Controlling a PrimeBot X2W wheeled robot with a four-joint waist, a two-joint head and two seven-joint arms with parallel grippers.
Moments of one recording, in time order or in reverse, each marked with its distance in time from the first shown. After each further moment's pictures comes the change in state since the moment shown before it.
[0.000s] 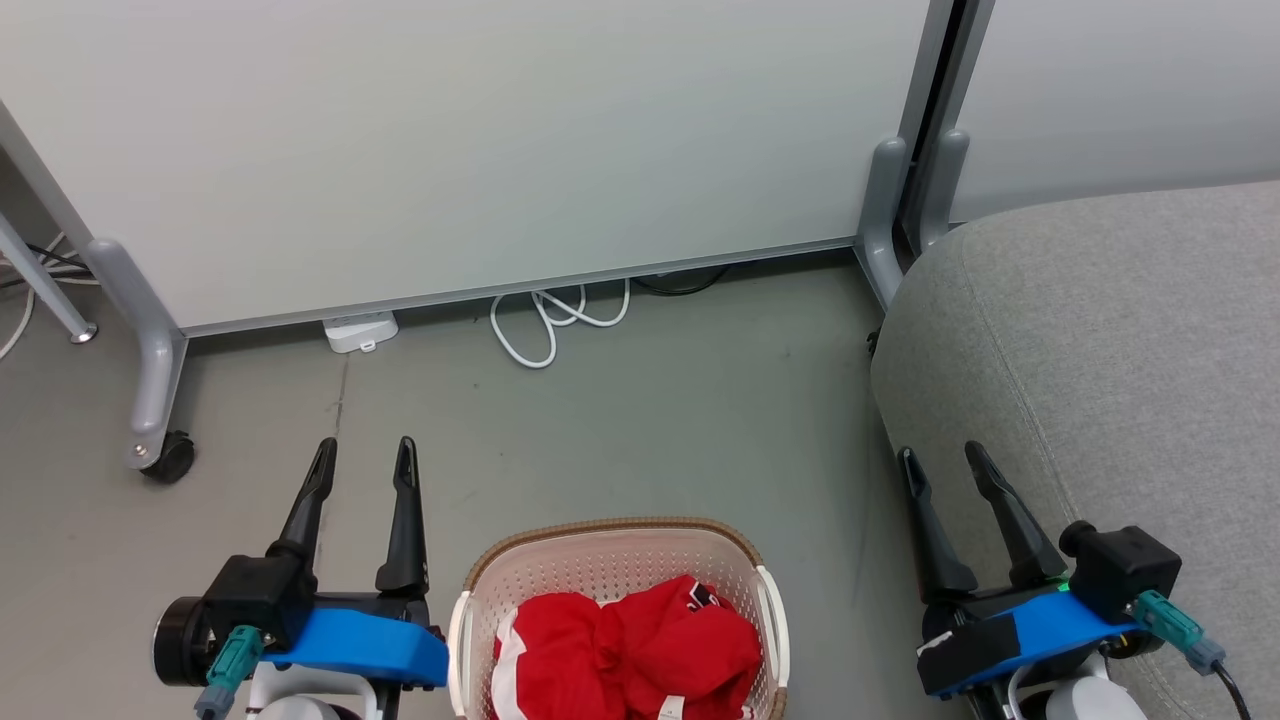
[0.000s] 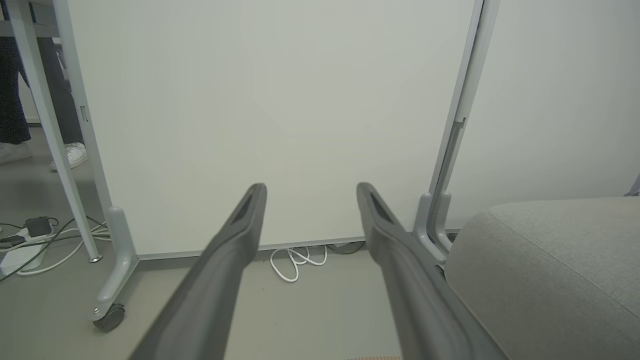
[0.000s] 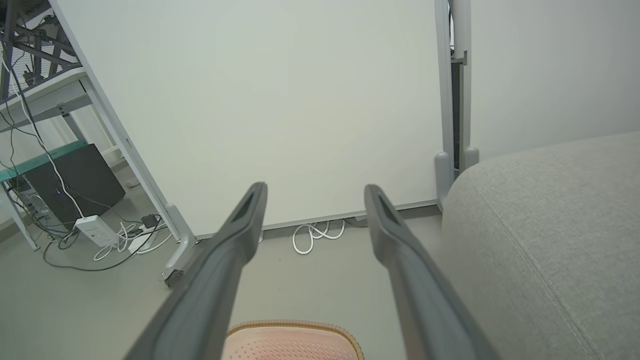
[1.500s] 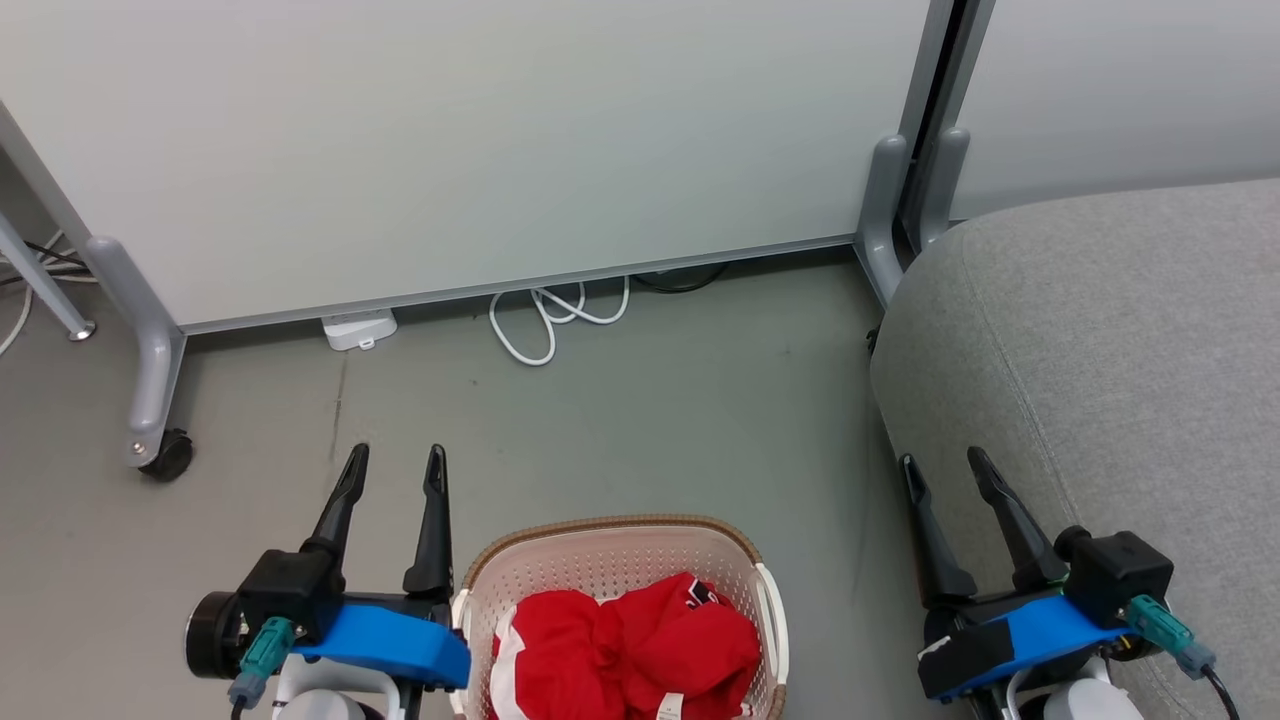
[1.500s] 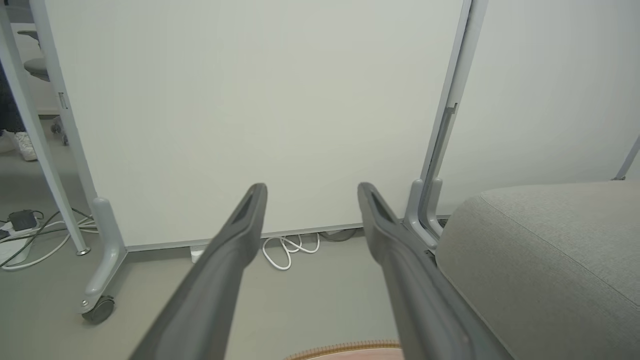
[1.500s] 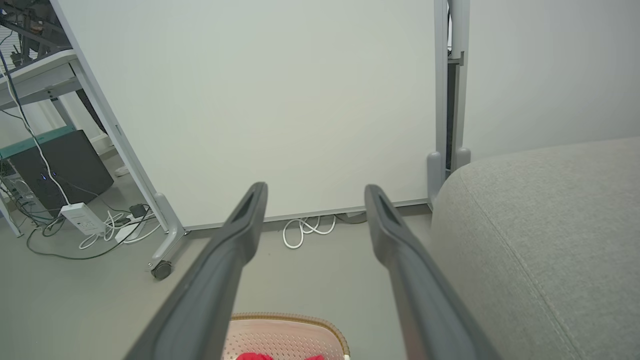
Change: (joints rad) left arm -0.023 -0.002 -0.029 0.079 -0.004 -0.010 -0.022; right arm -0.005 -0.001 -0.009 0.037 -0.050 0.001 -0.023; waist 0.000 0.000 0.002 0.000
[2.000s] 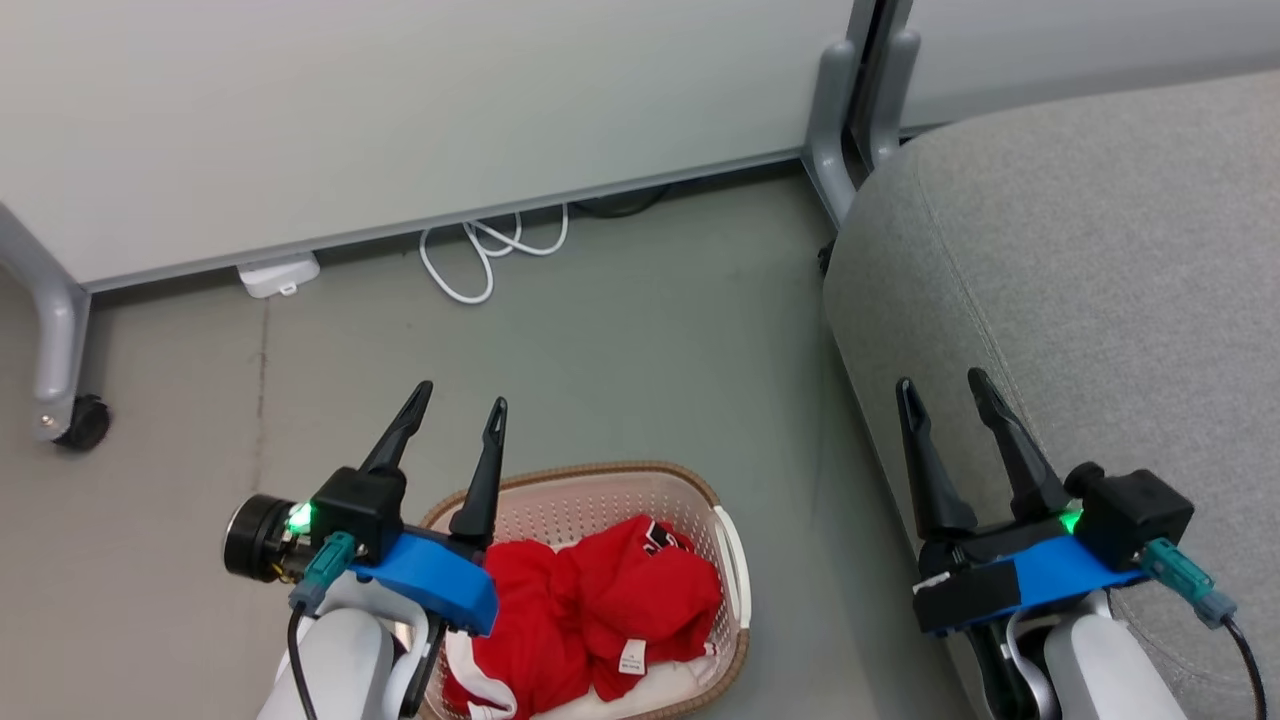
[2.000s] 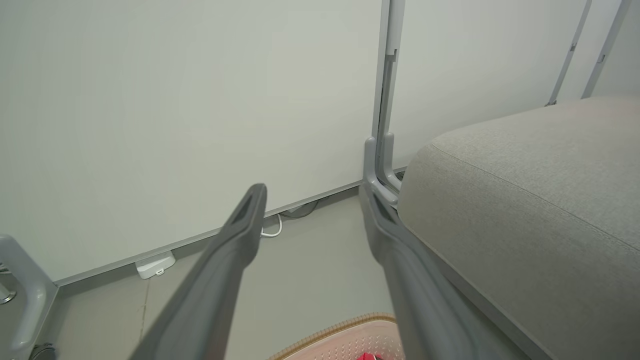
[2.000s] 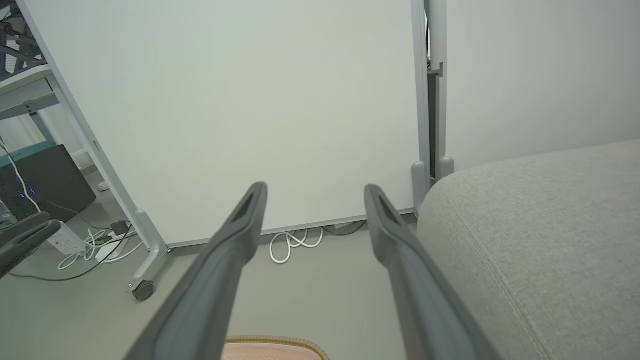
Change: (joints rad) left arm -0.163 0.064 -0.154 0.131 0.010 0.000 -0.001; right arm -0.070 0.000 0.014 -0.051 0.012 0.000 0.000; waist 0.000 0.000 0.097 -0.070
